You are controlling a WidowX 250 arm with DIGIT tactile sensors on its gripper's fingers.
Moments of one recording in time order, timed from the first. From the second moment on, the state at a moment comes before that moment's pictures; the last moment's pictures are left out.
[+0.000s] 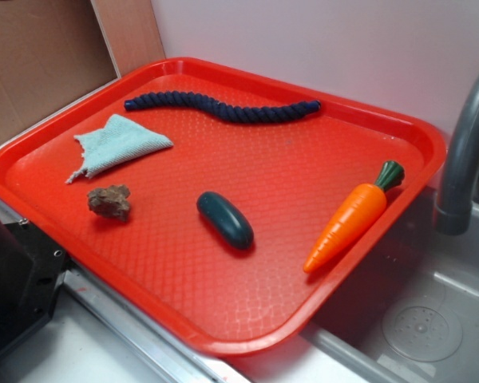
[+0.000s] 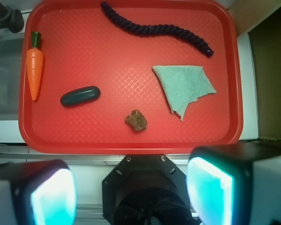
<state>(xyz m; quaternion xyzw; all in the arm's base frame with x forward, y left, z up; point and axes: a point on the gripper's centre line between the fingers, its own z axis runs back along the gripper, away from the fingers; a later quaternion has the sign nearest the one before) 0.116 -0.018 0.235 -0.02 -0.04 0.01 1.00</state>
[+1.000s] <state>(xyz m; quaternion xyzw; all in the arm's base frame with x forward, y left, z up) 0.142 -0.039 0.205 -0.07 -0.03 0.33 0.94</state>
